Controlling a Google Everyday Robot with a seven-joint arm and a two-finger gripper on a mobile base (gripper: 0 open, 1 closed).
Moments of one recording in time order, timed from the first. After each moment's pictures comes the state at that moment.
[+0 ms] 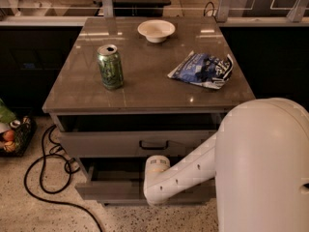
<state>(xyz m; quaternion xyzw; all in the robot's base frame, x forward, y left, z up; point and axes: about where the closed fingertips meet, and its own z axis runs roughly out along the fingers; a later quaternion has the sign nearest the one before) 0.440 -0.011 0.380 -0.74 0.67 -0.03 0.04</state>
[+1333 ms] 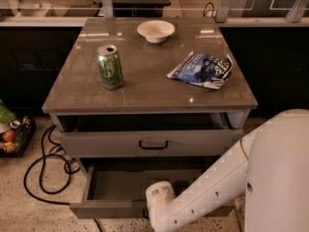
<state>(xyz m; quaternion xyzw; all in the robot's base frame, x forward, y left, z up) 0.380 -0.022 0.384 -0.75 0.66 -0.05 0.06</state>
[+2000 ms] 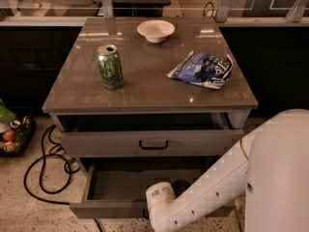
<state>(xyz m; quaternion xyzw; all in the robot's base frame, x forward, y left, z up) 0.378 -0.022 0.384 -0.75 0.66 -0.05 0.06</state>
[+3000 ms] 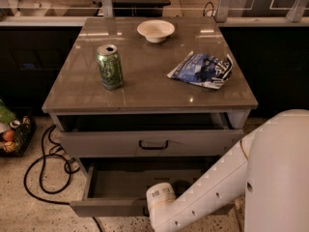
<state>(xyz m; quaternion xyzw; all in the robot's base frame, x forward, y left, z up) 0.377 -0.023 0.382 -0.75 0.66 -0.05 0.06</state>
